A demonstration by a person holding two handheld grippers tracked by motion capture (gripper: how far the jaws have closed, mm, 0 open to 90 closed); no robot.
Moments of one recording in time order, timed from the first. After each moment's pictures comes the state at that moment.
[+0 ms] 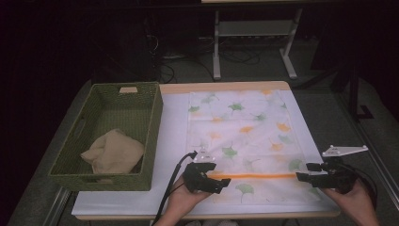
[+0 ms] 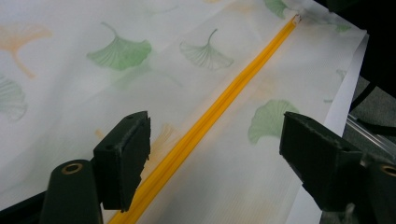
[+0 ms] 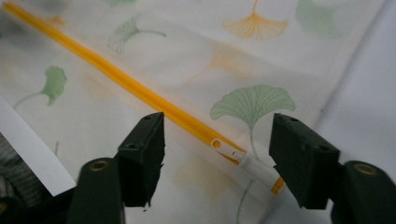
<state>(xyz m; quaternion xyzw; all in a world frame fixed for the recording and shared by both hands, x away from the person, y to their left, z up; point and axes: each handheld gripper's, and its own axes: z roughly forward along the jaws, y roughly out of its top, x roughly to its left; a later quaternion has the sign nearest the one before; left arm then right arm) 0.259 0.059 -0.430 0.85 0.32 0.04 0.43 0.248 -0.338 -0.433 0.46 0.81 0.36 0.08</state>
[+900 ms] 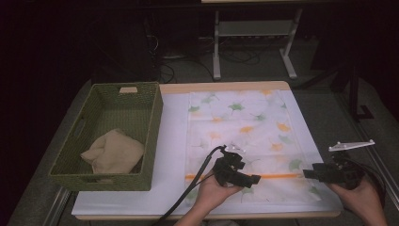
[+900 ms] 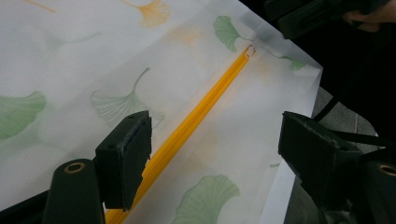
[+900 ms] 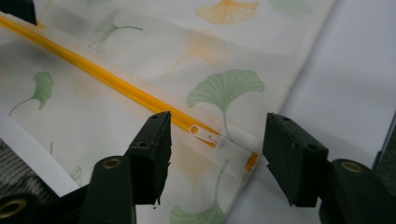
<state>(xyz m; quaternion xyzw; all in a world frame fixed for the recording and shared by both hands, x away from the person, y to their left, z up) 0.274 -0.012 -0.424 0.85 0.31 -0.04 0.43 0.256 -0.357 -0.426 0.51 0.79 0.34 0.05</state>
